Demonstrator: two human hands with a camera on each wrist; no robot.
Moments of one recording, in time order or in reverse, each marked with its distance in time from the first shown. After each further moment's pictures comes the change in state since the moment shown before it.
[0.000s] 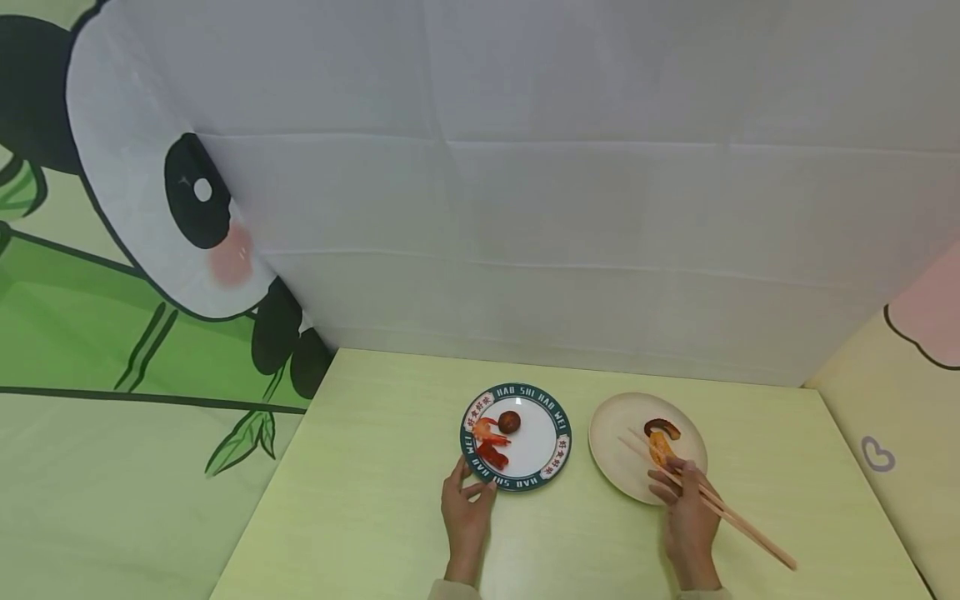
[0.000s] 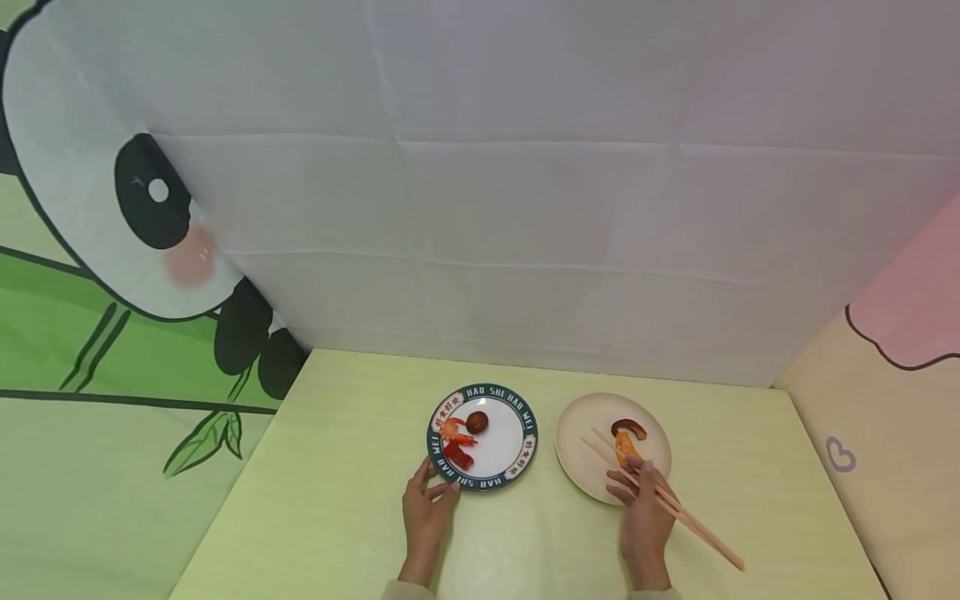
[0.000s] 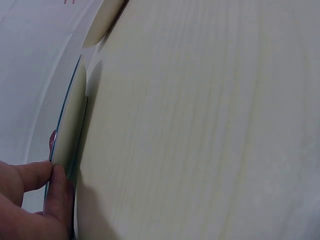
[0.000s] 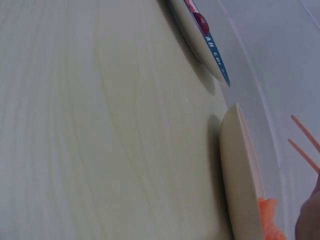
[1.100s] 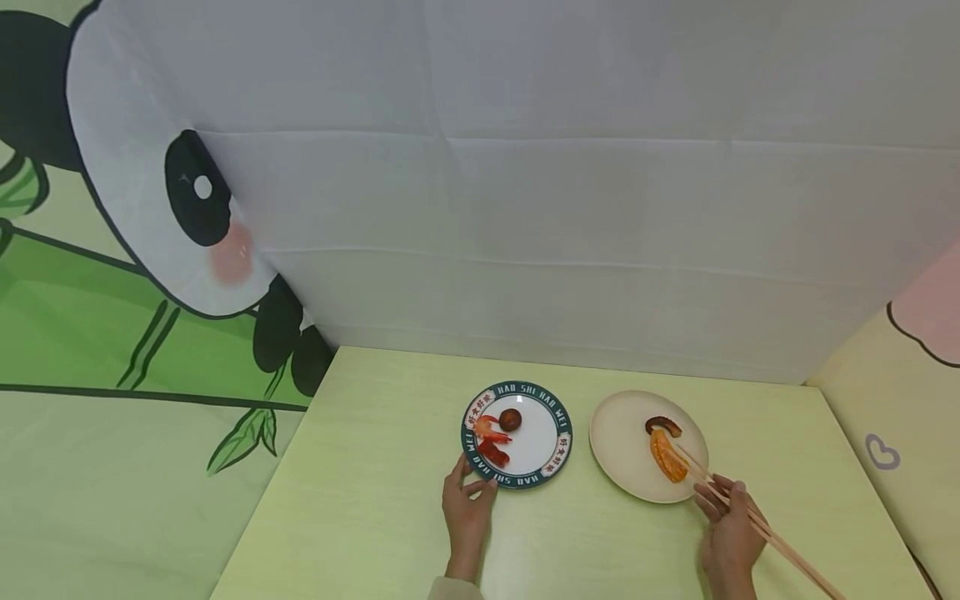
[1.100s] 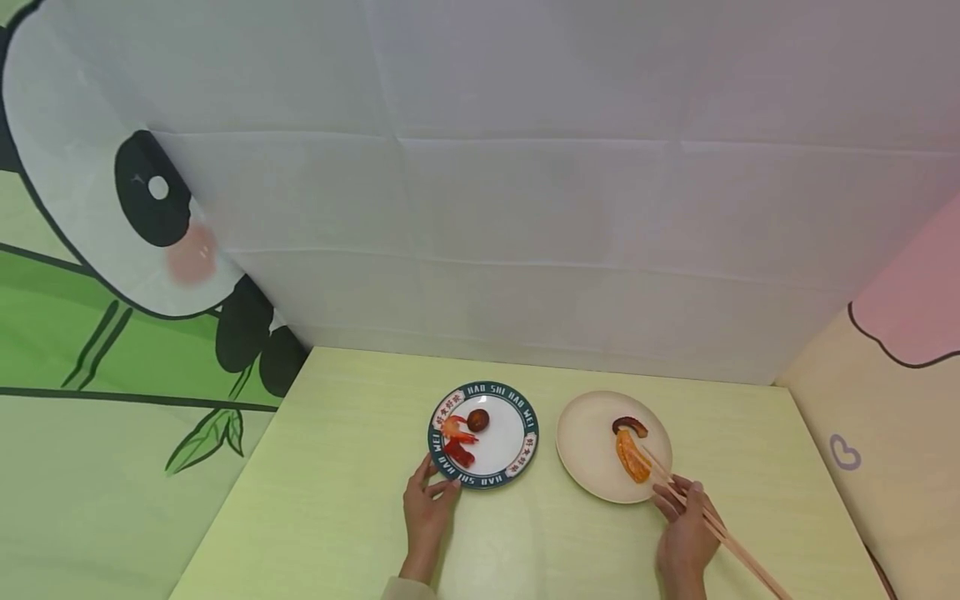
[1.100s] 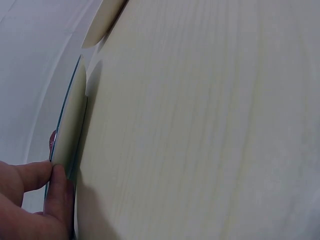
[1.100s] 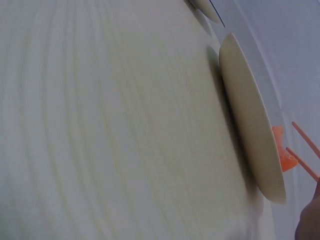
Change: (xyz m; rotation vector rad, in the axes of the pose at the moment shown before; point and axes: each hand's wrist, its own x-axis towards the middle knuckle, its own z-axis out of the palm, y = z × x) left_hand 0.000 0.003 0.000 -0.002 -0.004 -0.007; right_hand 0.016 -0.021 -0.041 0.059 0.206 -0.018
